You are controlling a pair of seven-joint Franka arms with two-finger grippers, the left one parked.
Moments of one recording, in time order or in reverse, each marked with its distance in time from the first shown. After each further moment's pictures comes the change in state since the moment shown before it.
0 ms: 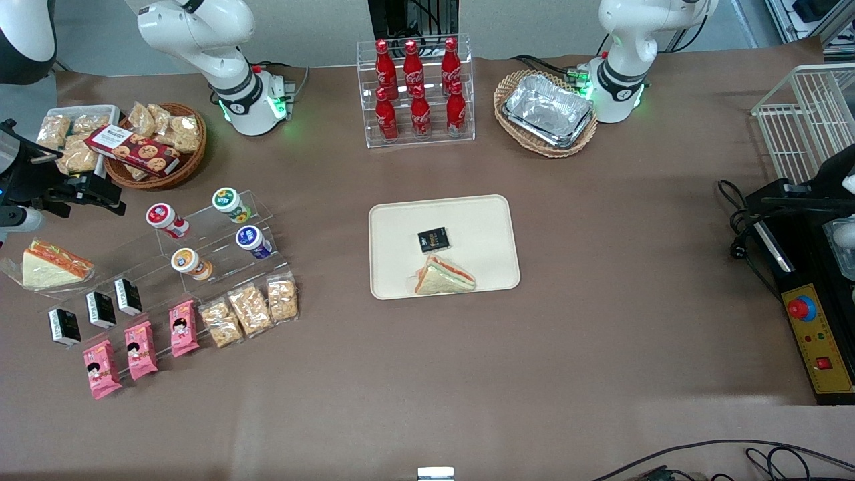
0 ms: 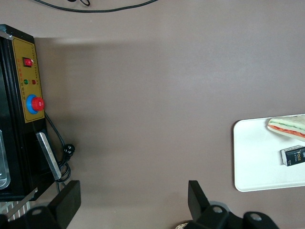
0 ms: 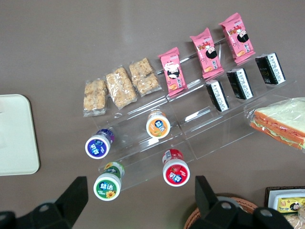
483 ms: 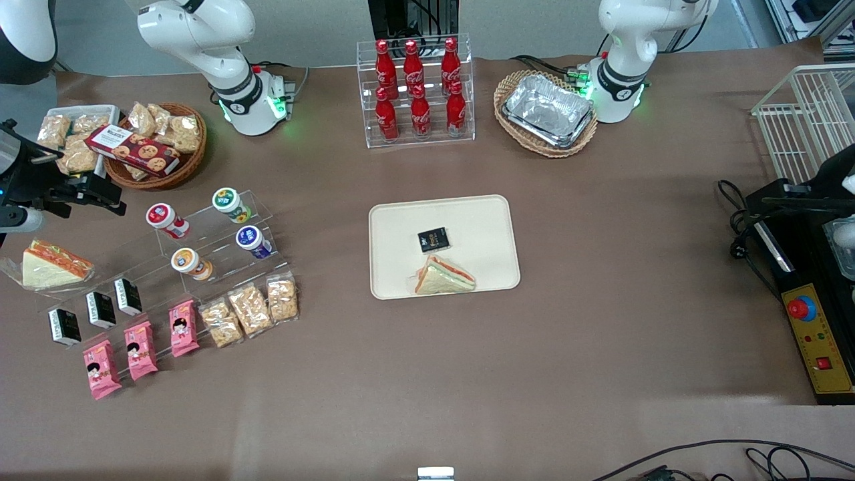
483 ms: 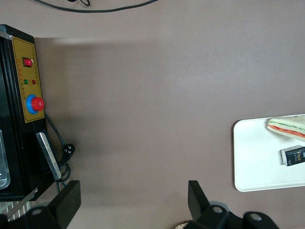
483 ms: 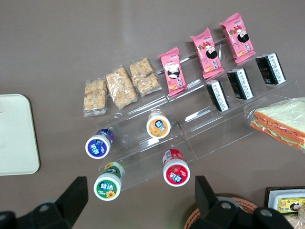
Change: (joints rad) arm 0.000 0.000 0.001 0.000 0.000 0.000 0.000
